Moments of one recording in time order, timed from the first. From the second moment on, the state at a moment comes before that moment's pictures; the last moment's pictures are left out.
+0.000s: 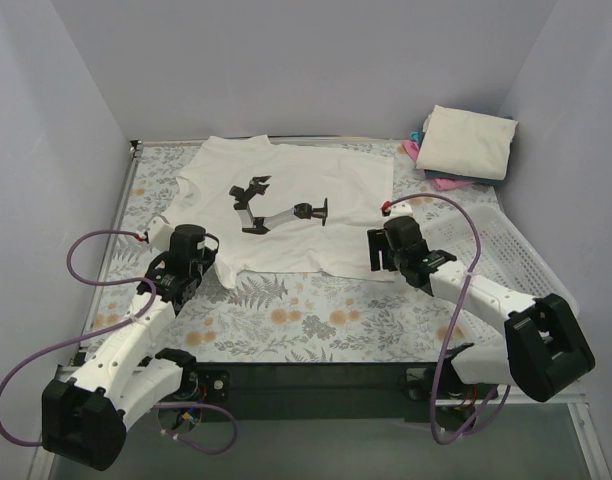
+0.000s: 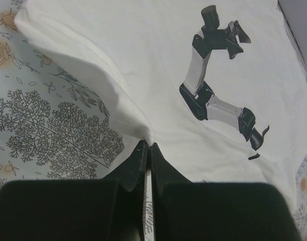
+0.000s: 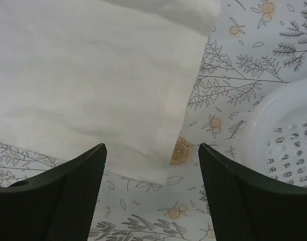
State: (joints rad) left arm -0.30 0.92 0.63 -0.38 -0.45 -1.02; right arm 0.55 1.27 0.65 -0.15 0.28 0.23
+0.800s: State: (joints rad) left arm -0.30 0.92 0.62 -0.37 -0.44 -1.01; right arm 0.36 1.48 0.86 -0.07 0.27 0.12
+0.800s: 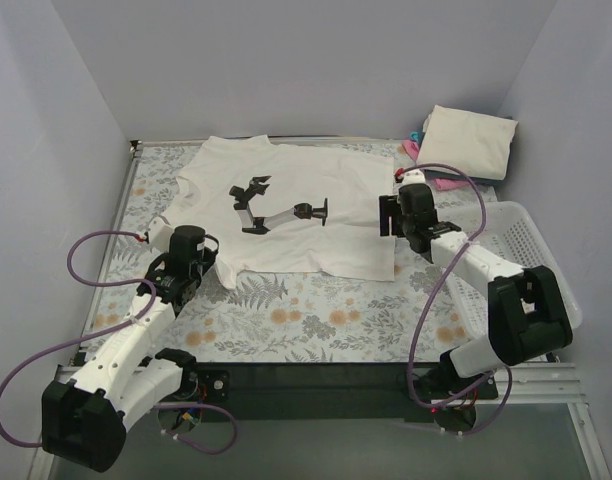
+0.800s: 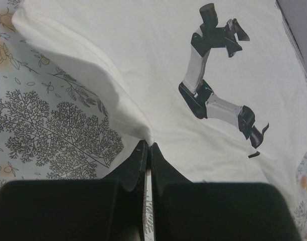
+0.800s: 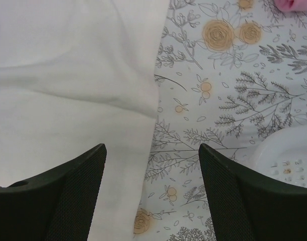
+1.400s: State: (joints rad) left arm -0.30 0.89 0.61 -0.34 -0.42 -1.00; right arm 0.49 1.24 0.55 -0.06 0.09 0.24
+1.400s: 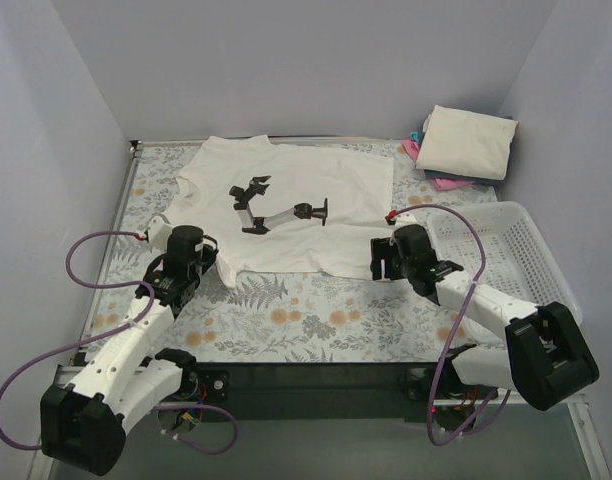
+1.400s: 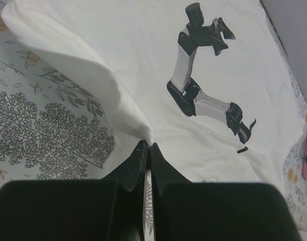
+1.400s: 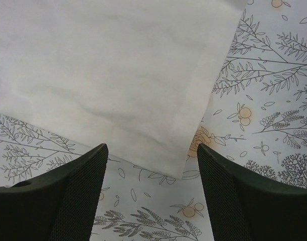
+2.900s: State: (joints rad) left arm -0.30 0.83 0.61 -0.37 -0.42 -1.01; right arm 0.51 1.17 0.48 -0.17 0.09 0.32
